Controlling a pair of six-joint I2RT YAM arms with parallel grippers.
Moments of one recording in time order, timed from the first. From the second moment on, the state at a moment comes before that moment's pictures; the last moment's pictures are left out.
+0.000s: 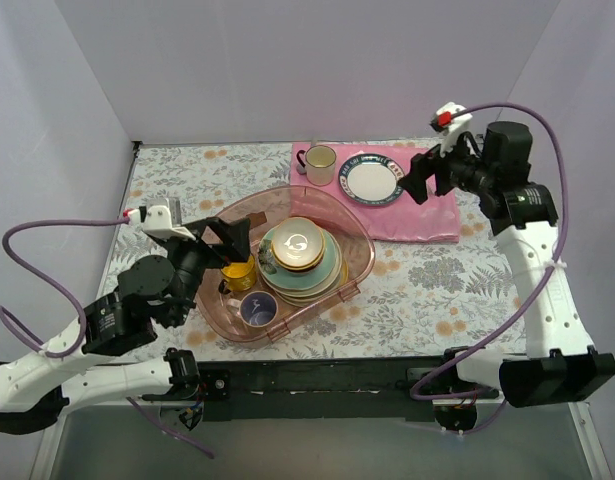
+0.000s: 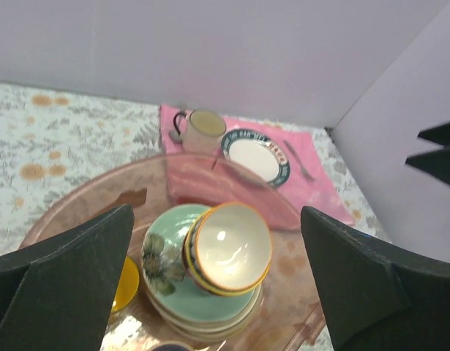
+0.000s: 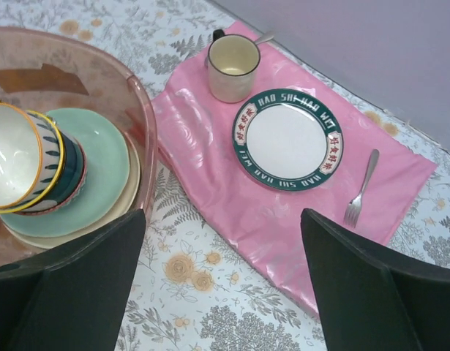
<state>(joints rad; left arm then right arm) -1.18 0.67 1.05 -0.41 -0.96 -0.42 0.16 1.24 1.47 -0.65 -0.51 -0.28</state>
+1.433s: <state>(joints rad) 0.07 1.01 1.39 -0.44 0.17 -0.46 -0.03 0.97 1.32 -0.46 -0.04 -0.10</state>
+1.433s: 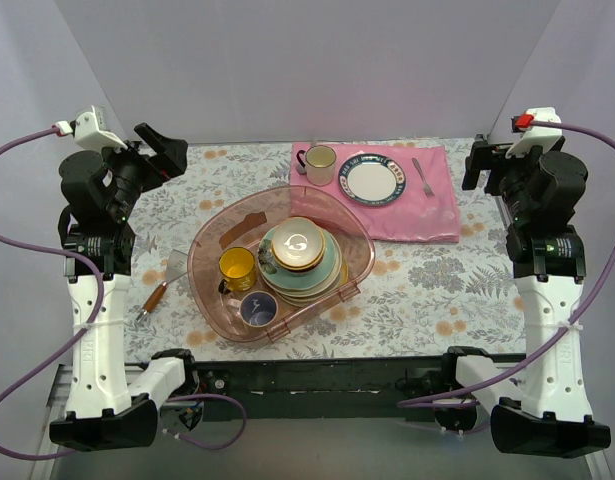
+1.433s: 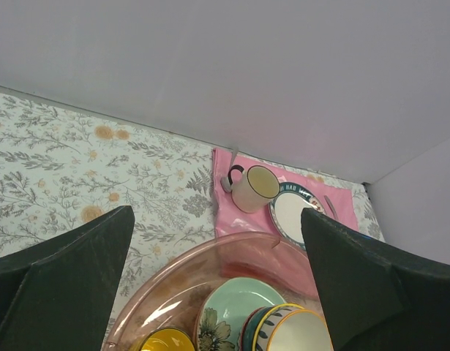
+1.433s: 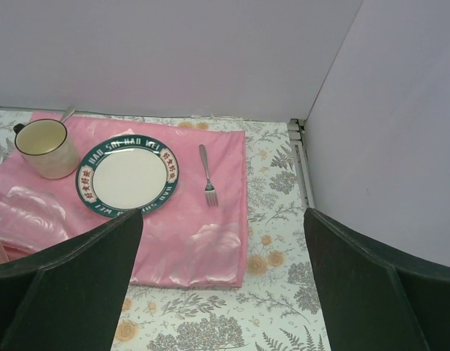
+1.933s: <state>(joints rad) 0.07 0.98 1.39 -0.44 0.17 -0.45 -0.03 0.95 1.31 -0.46 -0.04 -0.11</state>
